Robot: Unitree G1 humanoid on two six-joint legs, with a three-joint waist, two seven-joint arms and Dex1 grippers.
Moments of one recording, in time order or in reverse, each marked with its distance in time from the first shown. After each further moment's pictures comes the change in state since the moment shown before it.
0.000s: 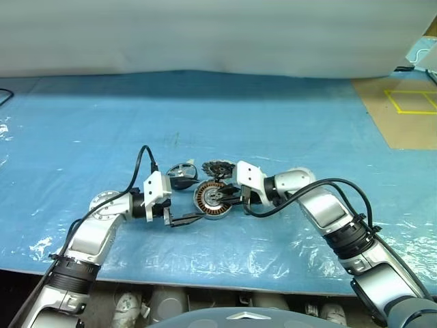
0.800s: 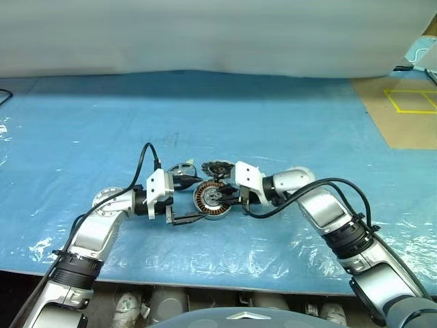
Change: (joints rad) left arm -0.017 -0.014 -0.007 0.007 0.001 0.008 -0.021; right arm -0.018 0.024 0.012 0.000 -0.020 -0.012 0.012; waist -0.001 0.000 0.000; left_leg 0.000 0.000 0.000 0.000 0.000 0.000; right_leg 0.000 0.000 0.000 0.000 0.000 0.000
